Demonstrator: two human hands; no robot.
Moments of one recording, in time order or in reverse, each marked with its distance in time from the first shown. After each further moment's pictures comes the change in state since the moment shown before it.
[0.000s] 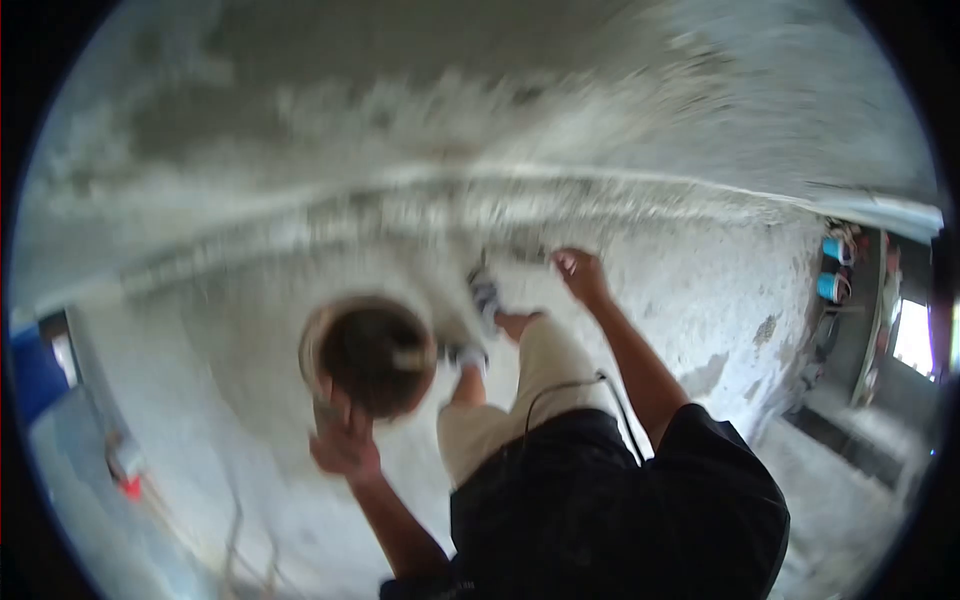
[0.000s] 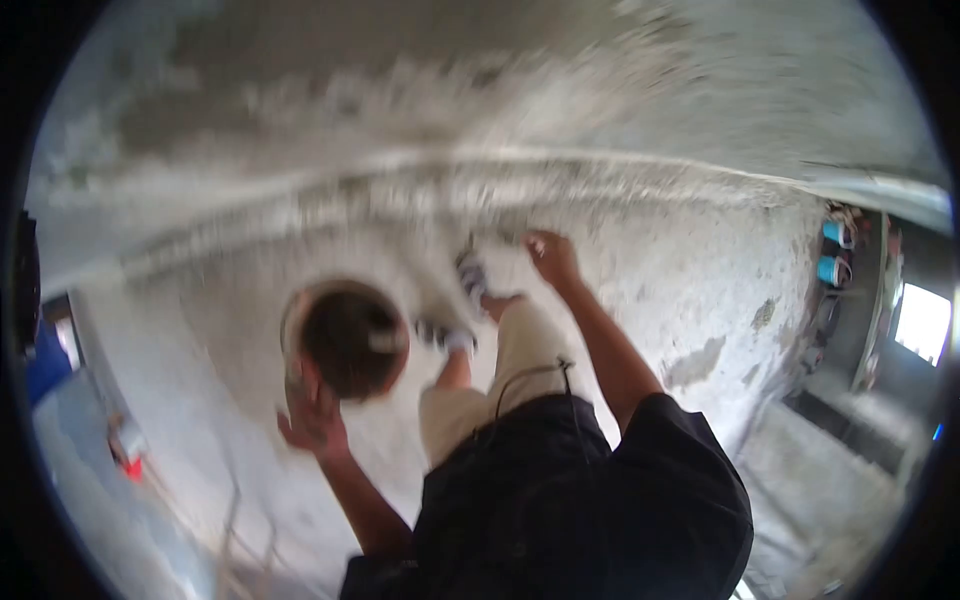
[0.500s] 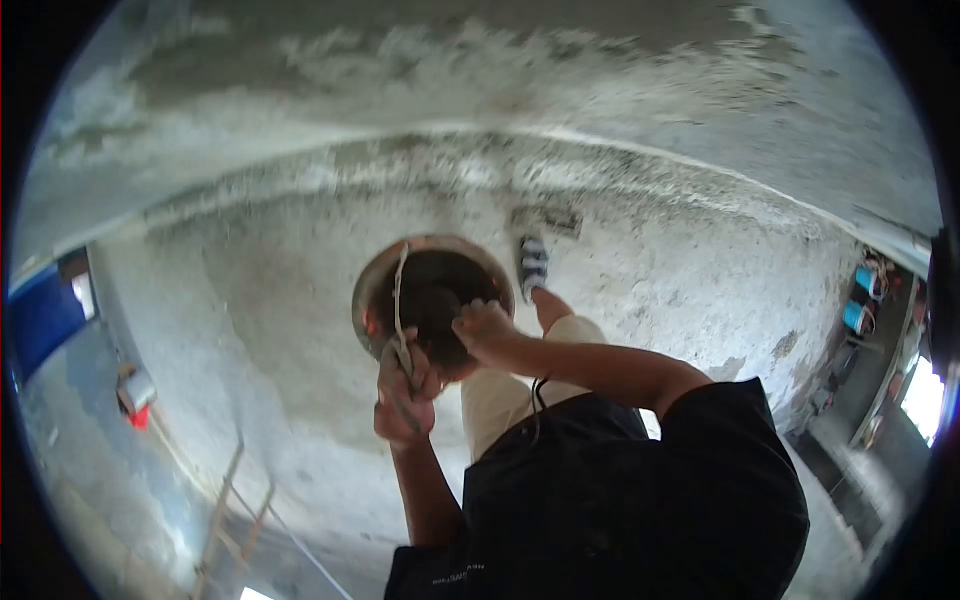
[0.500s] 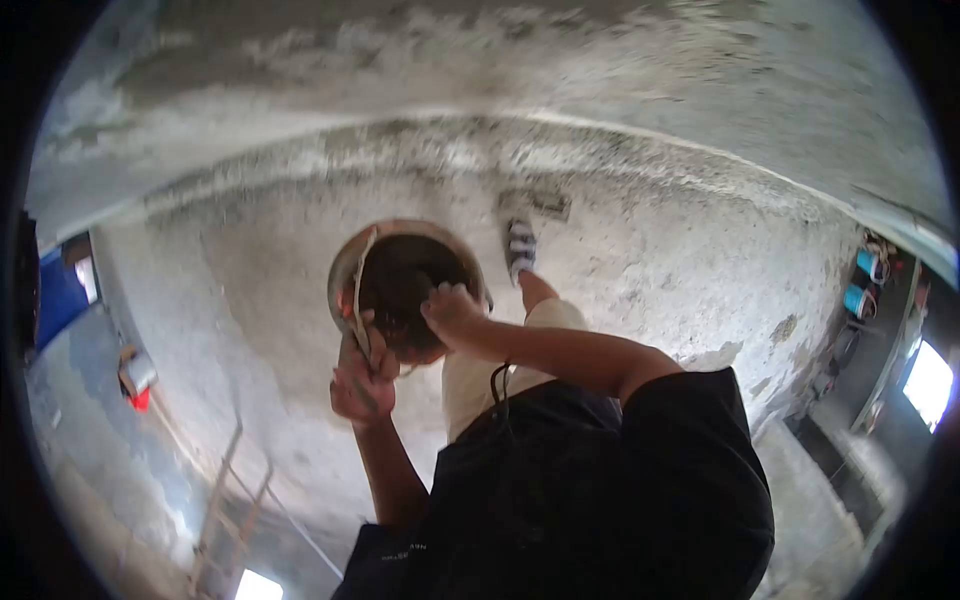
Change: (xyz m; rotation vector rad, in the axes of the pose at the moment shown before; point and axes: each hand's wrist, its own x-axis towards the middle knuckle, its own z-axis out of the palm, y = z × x) left_hand 0.025 -0.124 0.065 0.770 0.234 -0.068; right_hand -0.101 -0.152 0.083 -0.536 -0.686 -0.768
